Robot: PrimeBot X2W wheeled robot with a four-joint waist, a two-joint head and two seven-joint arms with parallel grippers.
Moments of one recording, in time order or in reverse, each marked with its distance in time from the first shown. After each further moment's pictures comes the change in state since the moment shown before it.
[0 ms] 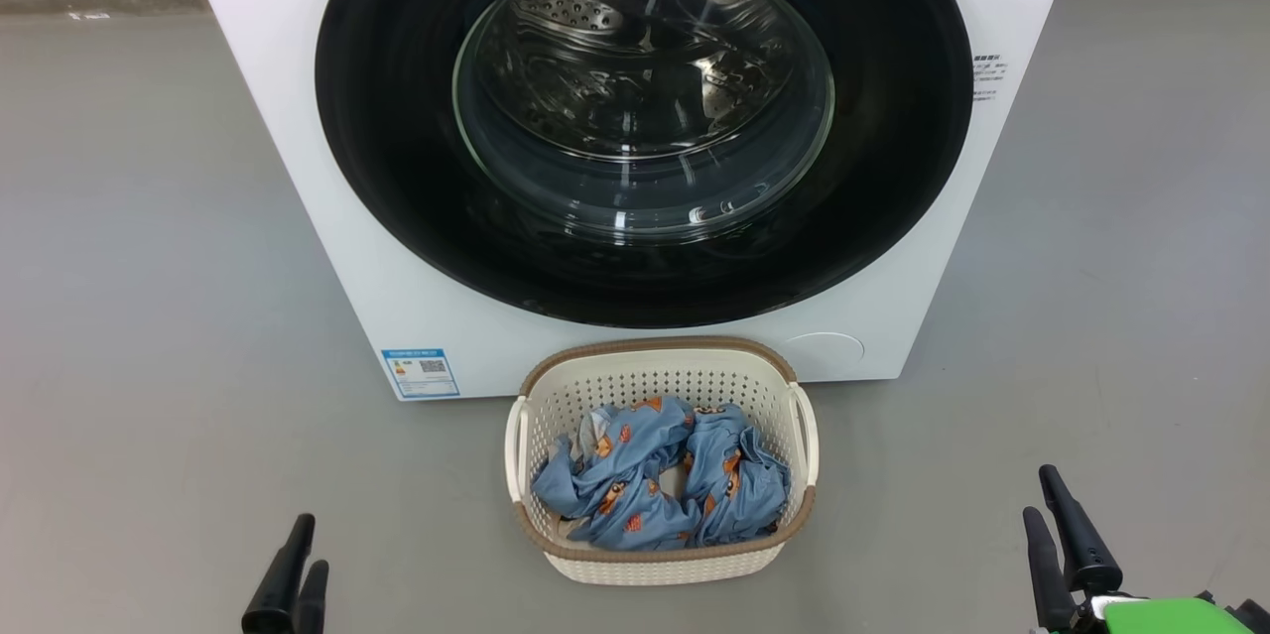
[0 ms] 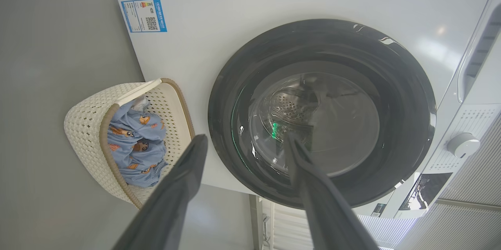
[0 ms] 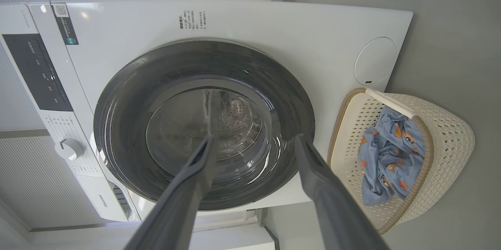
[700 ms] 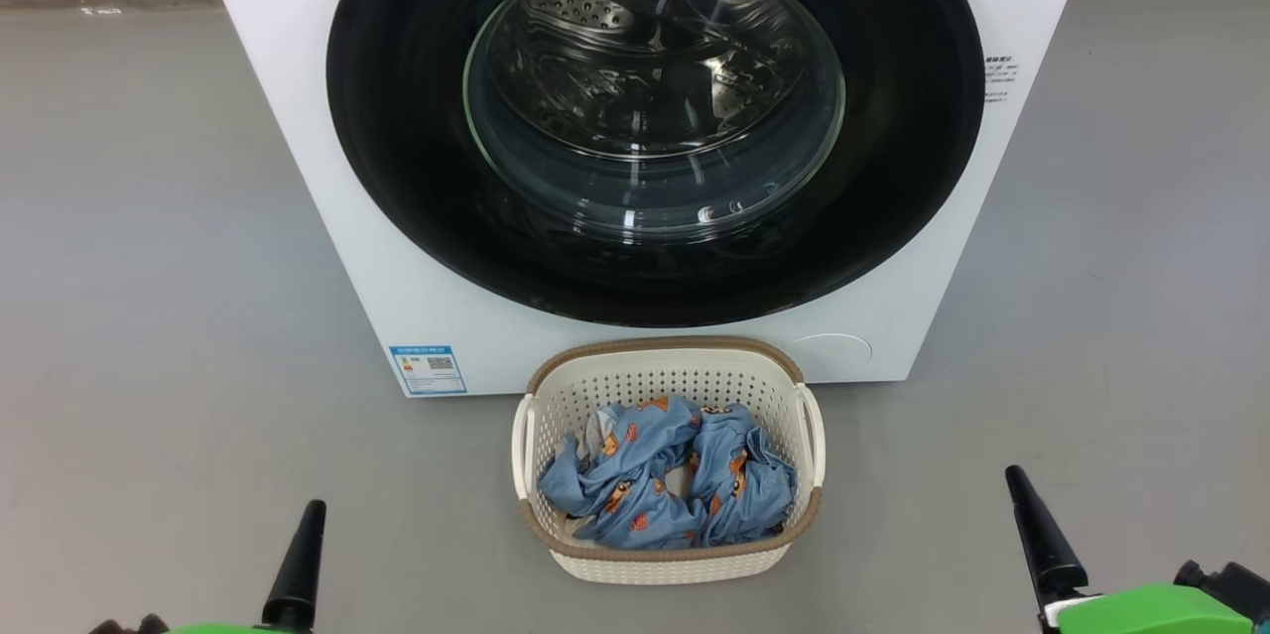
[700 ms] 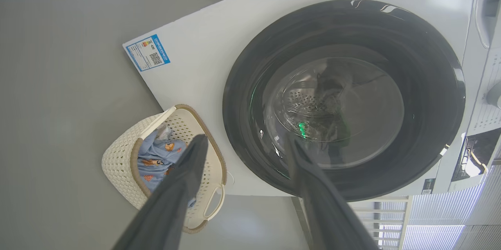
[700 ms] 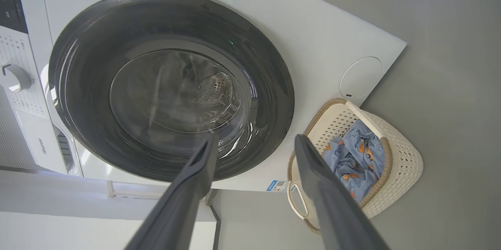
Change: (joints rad) left arm 0.001 0.001 -0.026 -0.042 0.265 0.000 -0.061; right arm 0.000 -0.043 0.073 -0.001 -0.264 0.000 -0.059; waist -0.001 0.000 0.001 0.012
